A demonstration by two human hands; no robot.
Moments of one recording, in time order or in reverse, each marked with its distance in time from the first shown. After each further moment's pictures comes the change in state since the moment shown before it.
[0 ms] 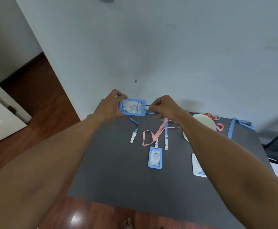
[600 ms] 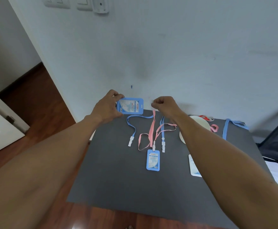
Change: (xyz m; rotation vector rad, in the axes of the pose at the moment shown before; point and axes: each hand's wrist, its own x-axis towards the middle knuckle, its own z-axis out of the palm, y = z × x) left_hand 0.003 0.018 -0.019 0.038 0.036 0.021; right_hand -0.020 -0.006 -0.018 0.135 0.226 -0.010
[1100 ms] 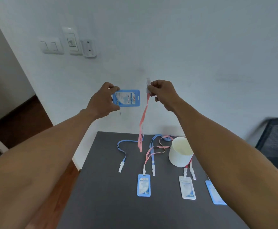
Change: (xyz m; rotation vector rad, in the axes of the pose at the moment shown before) left_hand 0.069 0.086 -0.089 0.048 0.214 0.125; right_hand 0.012 -0.103 -0.112 0.254 0.146 -0.249
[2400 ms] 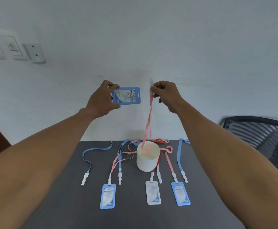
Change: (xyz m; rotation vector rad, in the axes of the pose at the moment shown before) left_hand 0.071 0.144 0.079 -0.076 0.017 0.116; right_hand -0.005 0.035 -0.180 -0.087 0.170 -0.001
